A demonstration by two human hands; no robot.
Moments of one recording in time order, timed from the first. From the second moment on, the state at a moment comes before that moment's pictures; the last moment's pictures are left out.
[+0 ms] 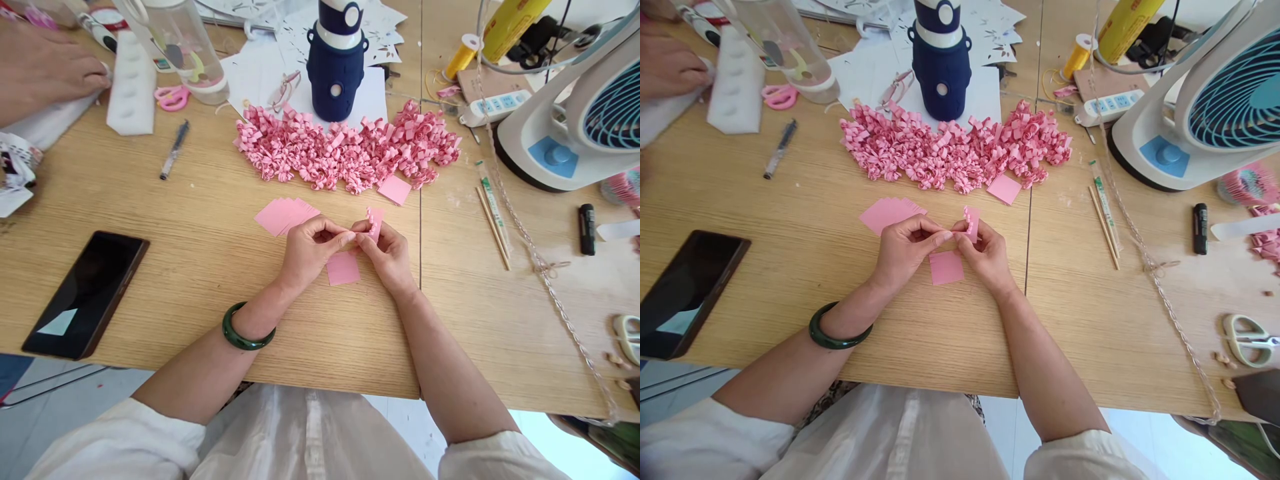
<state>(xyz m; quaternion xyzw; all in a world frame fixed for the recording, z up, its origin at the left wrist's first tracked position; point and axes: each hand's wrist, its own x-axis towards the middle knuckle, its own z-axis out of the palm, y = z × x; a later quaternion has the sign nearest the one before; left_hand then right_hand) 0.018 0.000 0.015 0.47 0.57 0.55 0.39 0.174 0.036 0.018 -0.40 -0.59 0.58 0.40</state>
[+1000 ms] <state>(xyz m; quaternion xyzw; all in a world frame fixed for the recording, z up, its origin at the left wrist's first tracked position) 0.019 0.001 0.017 0.42 0.57 0.56 0.43 0.173 0.036 0.014 -0.40 -0.58 0.58 0.42</state>
